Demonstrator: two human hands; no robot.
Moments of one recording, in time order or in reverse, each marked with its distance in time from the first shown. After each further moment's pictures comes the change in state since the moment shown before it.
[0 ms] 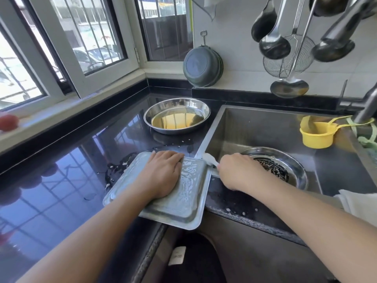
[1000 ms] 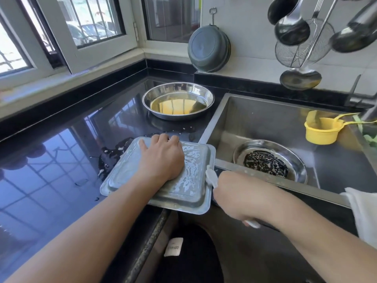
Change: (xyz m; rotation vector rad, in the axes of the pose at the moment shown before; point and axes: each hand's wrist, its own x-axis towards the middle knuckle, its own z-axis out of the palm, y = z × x) left_hand 0.019 0.007 0.017 0.042 0.072 -0.266; right_hand -0.045 -0.030 0.005 -0.031 -0.252 -0.151
